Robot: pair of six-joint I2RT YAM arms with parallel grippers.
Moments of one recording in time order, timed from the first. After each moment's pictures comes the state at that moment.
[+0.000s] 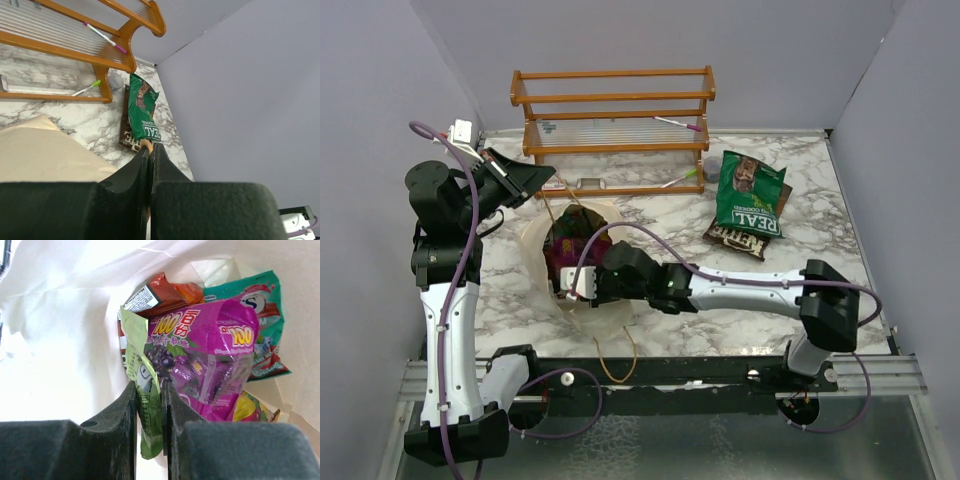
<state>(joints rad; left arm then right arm) 0.13 0.92 1.22 -0.35 0.71 -0.85 1.24 1.72 1.21 0.02 -0.04 -0.60</state>
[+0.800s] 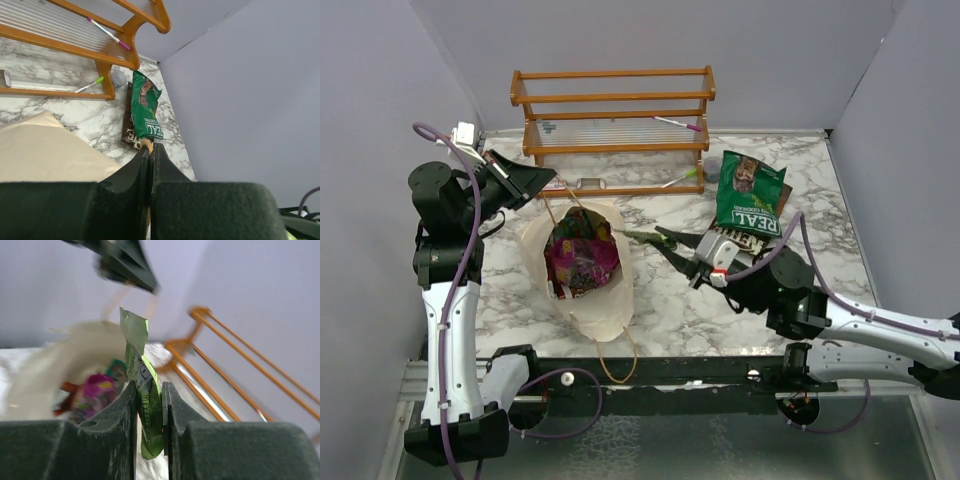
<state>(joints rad) 0.13 0.92 1.20 -0.35 0.71 -0.84 1.24 0.94 0.92 0.26 0.10 -0.48</state>
